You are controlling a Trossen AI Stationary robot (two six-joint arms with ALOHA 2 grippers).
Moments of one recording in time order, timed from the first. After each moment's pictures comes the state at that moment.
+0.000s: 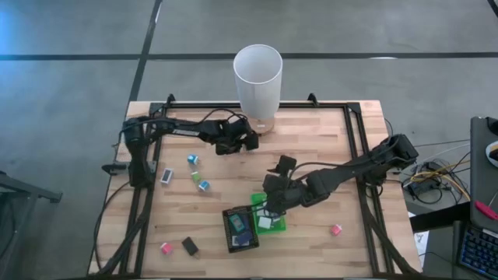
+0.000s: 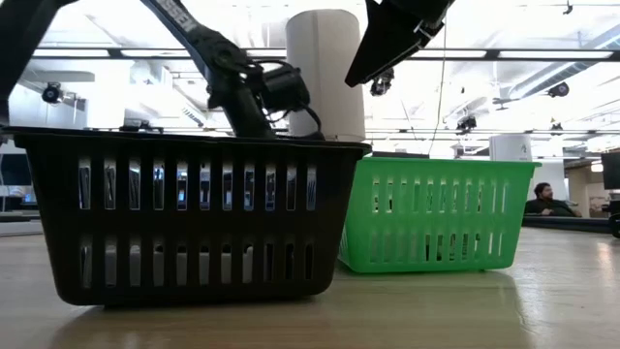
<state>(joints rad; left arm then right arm) 0.33 1.91 1.17 -0.35 0.03 -1.26 0.36 1.71 1.35 -0.68 0.70 0.38</state>
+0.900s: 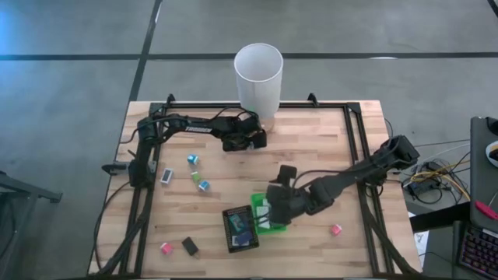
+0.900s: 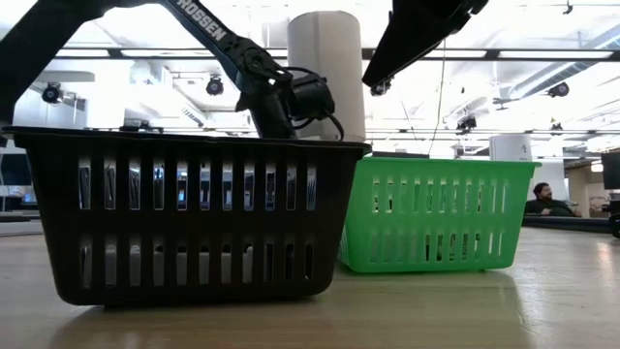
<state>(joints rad) 0.34 2.05 1.38 -0.49 0.01 -1.22 0.43 1.71 1.32 -0.68 0.62 0.39</state>
